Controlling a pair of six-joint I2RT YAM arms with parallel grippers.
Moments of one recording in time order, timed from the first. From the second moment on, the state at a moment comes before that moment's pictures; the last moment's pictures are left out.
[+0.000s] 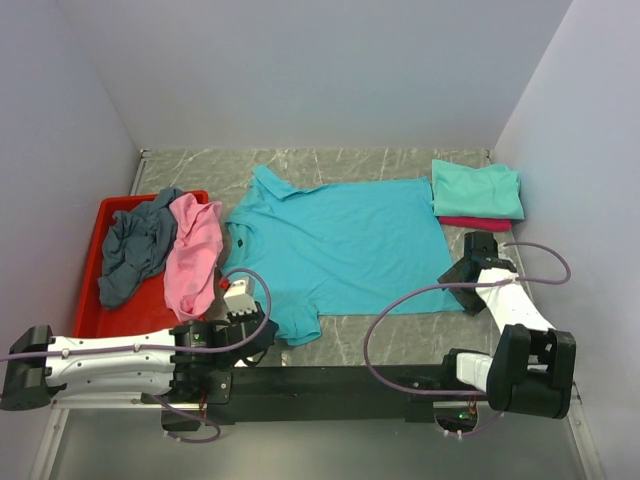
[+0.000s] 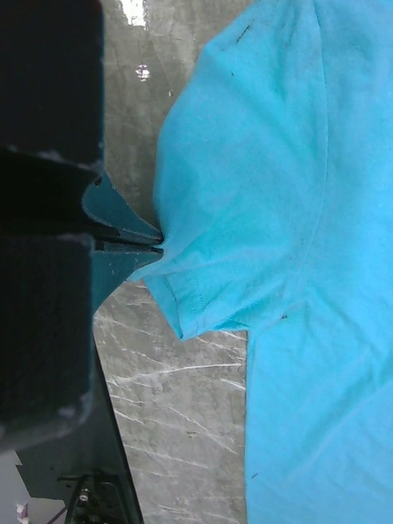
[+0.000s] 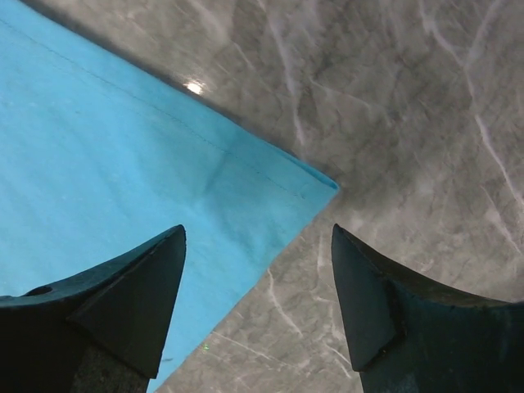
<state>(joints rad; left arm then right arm) -1.34 0.79 0.41 -0.49 -0.67 -1.31 -0.15 1.18 0.62 -0.67 0.22 0.76</state>
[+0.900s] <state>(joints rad) -1.31 0.75 0.41 -0.48 -0.65 -1.28 -0.34 1.21 0.56 -0.64 0.18 0.79</state>
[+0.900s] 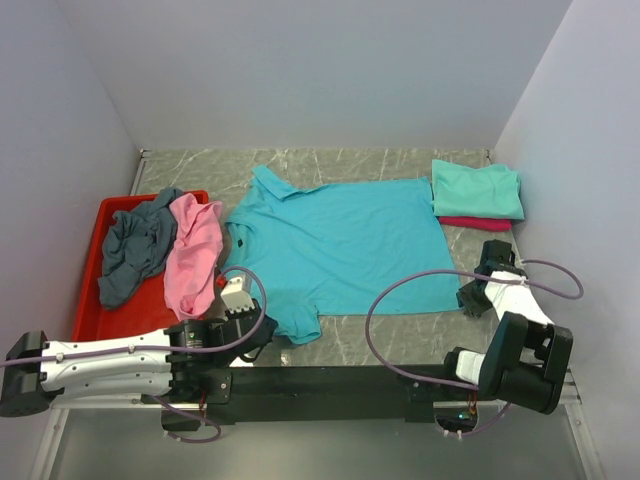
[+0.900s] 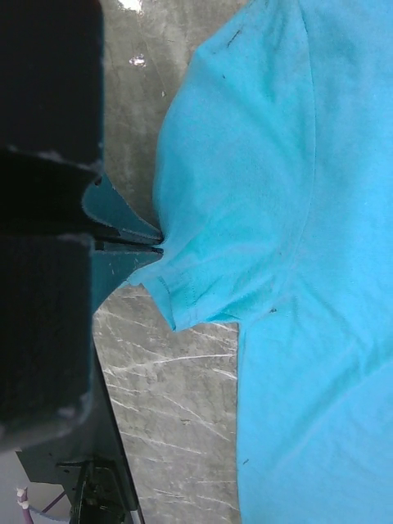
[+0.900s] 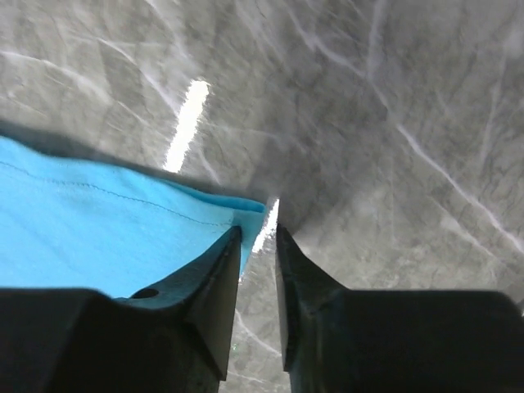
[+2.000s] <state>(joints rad) -1.30 0.67 0.42 -0.56 -0.60 -1.24 -0.20 0.77 0.50 -0.55 0.09 0.66</state>
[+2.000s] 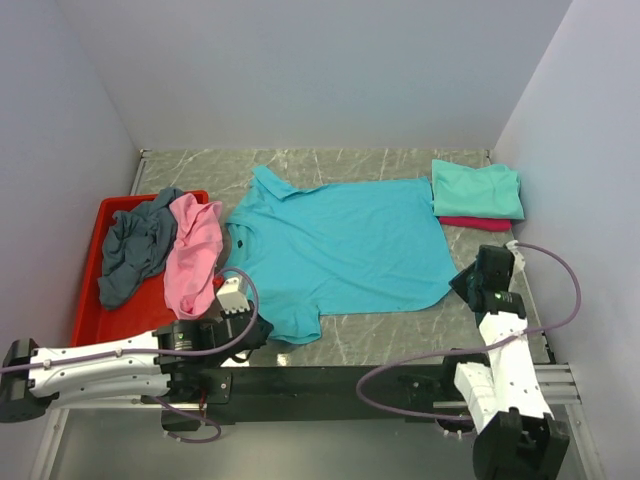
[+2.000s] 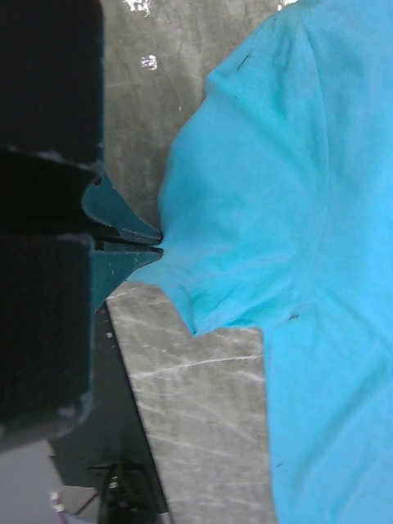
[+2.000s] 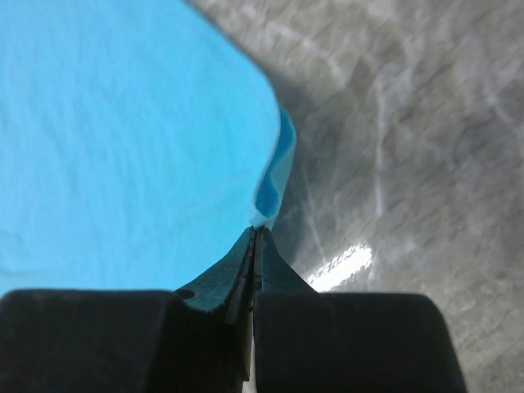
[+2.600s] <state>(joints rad) -1.30 0.51 0.51 -0.73 -0.41 -1.19 0.18 0.65 0.56 -0.73 0.28 0.78</state>
